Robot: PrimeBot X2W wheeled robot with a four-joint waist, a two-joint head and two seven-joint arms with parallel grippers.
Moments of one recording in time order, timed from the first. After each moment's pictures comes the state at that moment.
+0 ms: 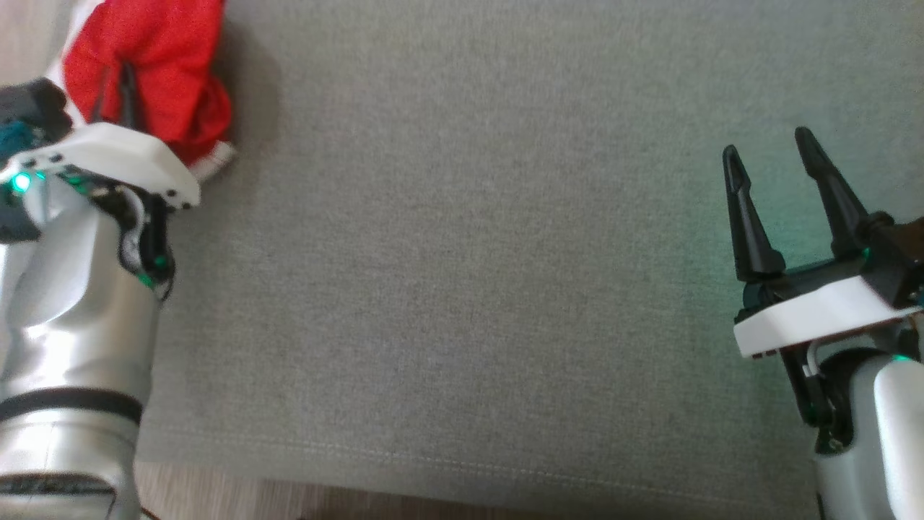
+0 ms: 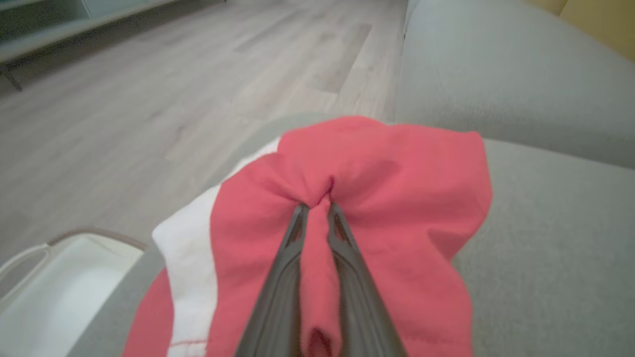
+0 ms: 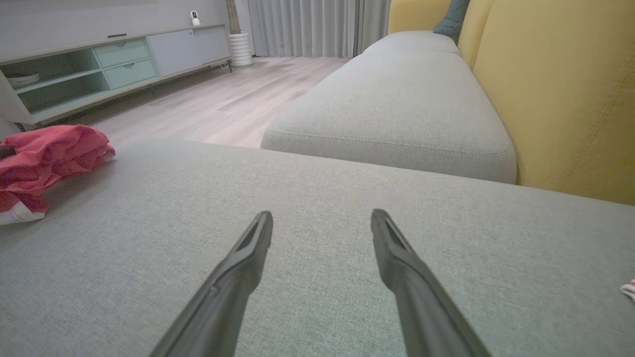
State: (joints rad) left arm -0.85 0.20 -0.19 0.99 -0.41 0.02 -0.25; right arm -0.18 -0.13 0.05 -0.17 0.10 0.13 0.13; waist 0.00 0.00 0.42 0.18
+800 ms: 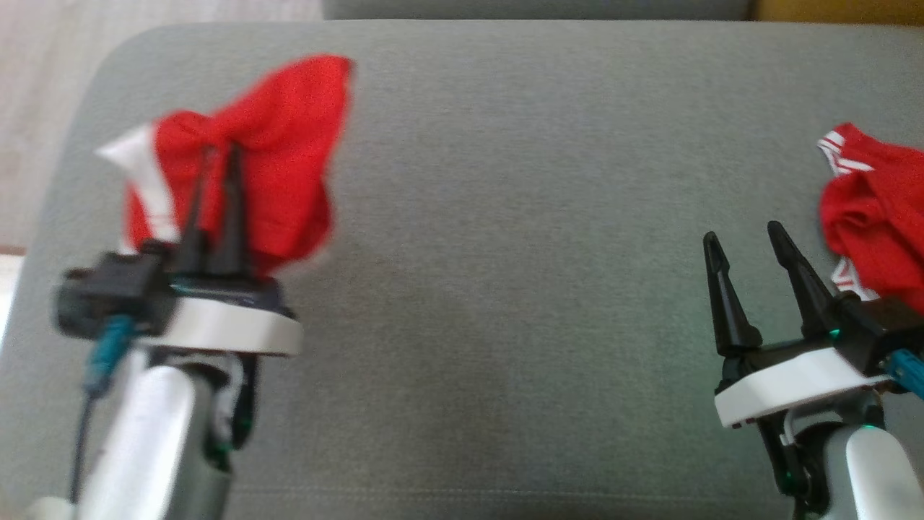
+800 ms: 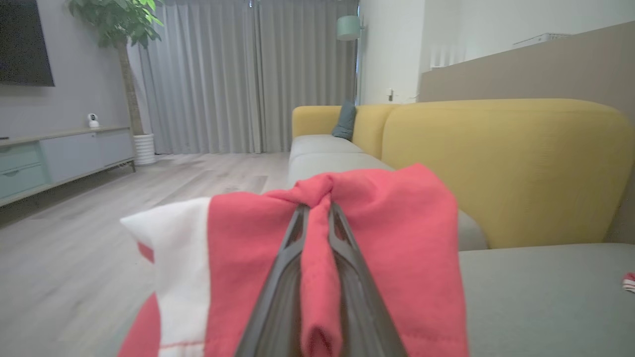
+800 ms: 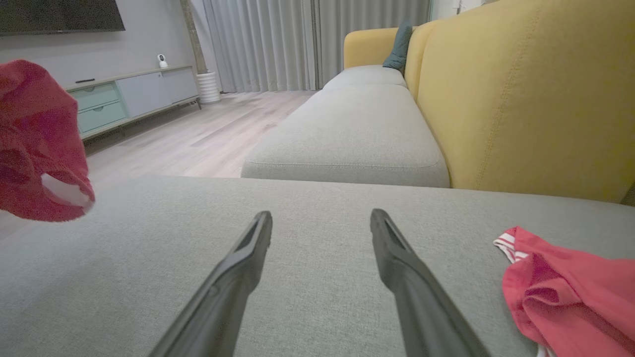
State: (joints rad) left arm -0.25 0.22 -0.27 -0.03 -0.25 0.14 -0.21; right arm -0.01 -0.06 0.04 -0.13 0.13 0.13 0.09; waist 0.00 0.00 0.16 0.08
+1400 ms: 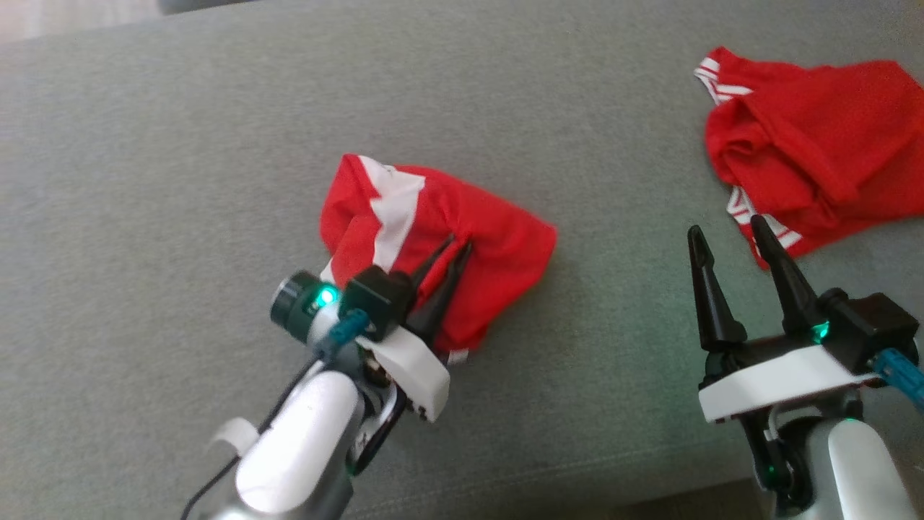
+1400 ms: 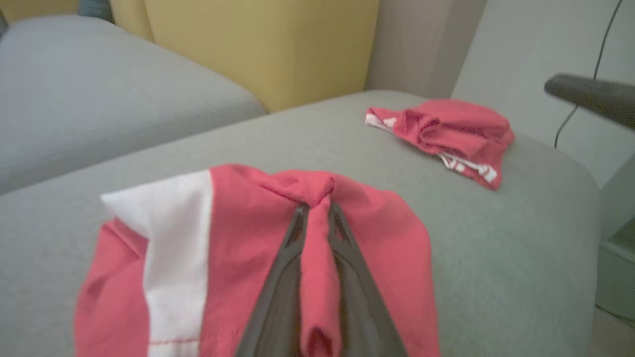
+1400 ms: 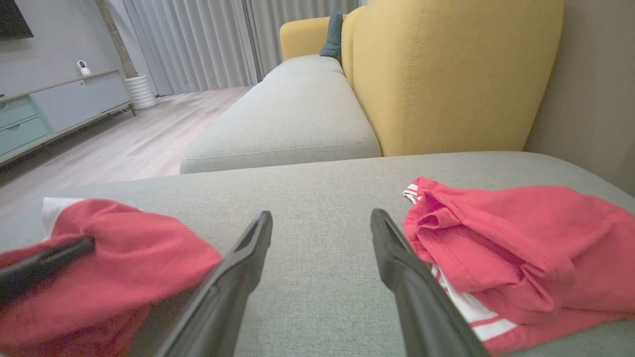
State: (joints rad) left arm -0.38 0.09 -0.61 0.31 -0.21 -0.04 -0.15; right arm -0.04 -0.05 0.06 -0.10 0.16 0.13 0.04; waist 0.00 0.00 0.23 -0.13
